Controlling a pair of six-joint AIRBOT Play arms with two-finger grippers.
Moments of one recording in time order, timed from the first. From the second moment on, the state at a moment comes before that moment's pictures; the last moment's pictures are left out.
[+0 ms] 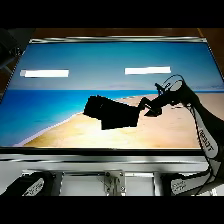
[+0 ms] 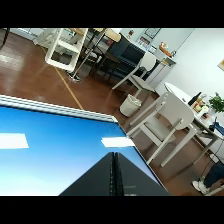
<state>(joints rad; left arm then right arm) 0.01 -0.95 1.26 0.25 -0.68 -0.97 0.02 -1.68 1.21 -0.88 1.22 1.49</state>
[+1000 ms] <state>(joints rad) -0.14 -0.97 1.26 0.28 -0.77 -1.00 -0.47 -1.71 1.48 -0.77 1.07 1.33</state>
